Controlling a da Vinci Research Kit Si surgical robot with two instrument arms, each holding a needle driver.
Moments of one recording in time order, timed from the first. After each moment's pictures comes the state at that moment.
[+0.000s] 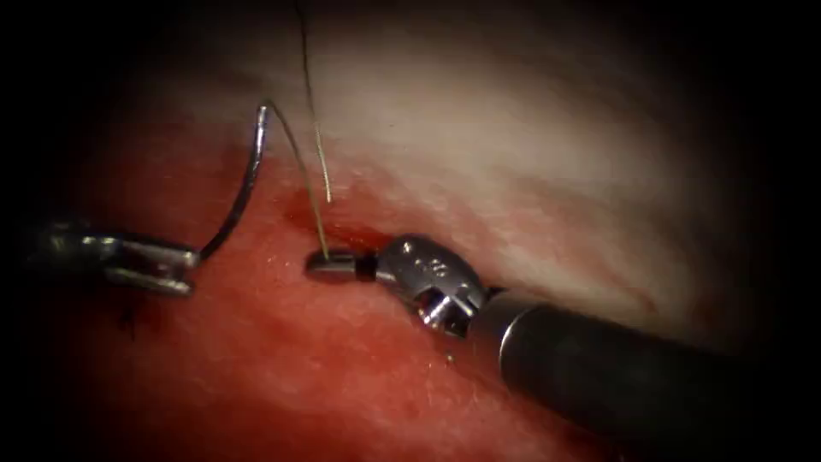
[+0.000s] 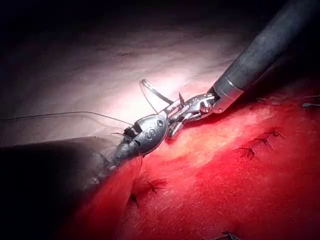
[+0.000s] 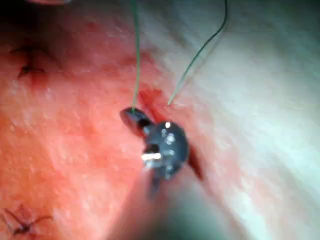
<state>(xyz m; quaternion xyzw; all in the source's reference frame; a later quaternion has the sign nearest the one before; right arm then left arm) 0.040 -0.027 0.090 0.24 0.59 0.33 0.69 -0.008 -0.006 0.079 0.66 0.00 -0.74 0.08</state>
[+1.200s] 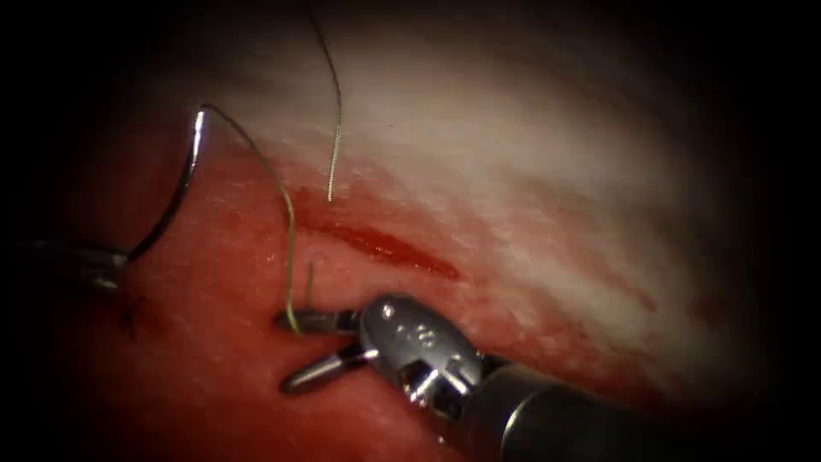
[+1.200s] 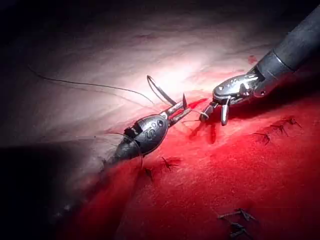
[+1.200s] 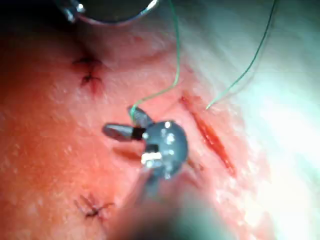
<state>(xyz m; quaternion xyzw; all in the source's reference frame) 0.041 -0.029 0.083 0.26 0.63 0.28 0.68 -0.002 -0.006 0.080 0.64 0.02 -0.77 0.05</state>
